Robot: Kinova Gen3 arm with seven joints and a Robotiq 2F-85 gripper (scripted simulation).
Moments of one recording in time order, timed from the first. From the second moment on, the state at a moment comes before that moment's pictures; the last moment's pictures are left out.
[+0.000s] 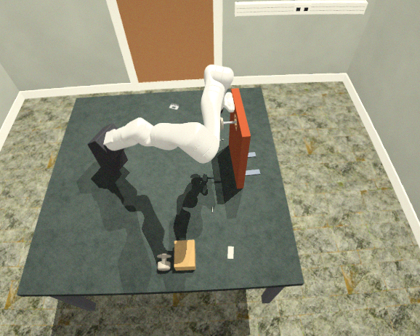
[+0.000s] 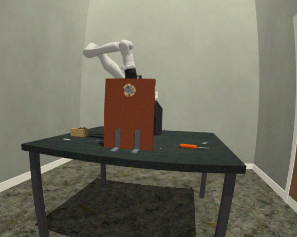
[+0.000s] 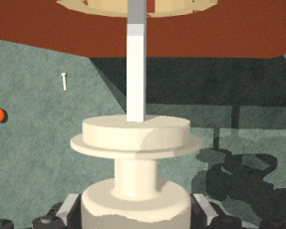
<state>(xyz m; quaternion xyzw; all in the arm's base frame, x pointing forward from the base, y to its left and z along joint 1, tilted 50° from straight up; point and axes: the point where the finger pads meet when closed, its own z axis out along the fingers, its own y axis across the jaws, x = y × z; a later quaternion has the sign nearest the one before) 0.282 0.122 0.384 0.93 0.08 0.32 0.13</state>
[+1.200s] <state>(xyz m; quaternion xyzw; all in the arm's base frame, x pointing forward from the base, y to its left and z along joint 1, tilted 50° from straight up) 0.286 0.124 0.388 0.93 0.08 0.32 0.13</state>
